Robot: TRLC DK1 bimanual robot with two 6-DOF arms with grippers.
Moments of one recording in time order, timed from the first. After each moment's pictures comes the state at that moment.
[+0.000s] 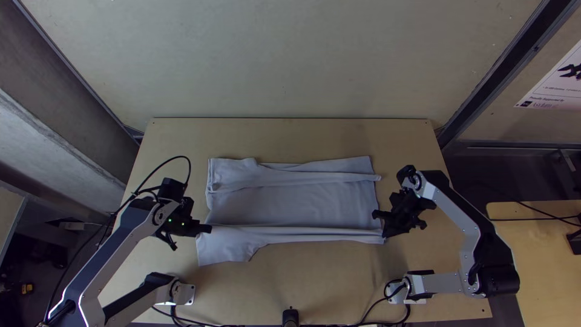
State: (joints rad) left arm -0.15 1.04 0.79 -1.05 0.07 -0.06; right arm 0.07 1.49 0.95 -1.30 -0.26 0.10
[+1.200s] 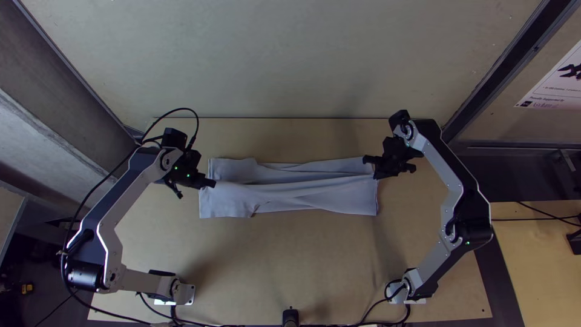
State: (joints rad) left arm -0.09 1.48 1.27 -0.96 0.08 0.16; right arm 0.13 1.85 1.62 -1.27 -0.19 0.19
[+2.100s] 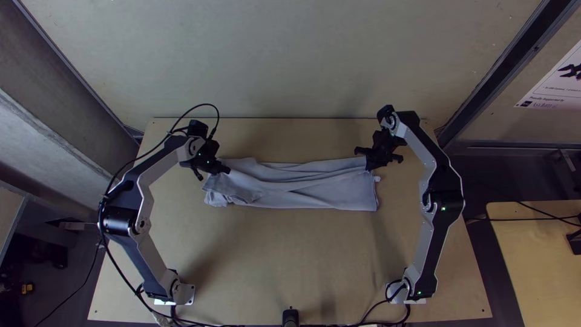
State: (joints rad) left arm -0.11 1.87 1.44 -0.72 0.07 0.22; right arm 0.12 2.16 1.88 -1.27 -0.18 0.19
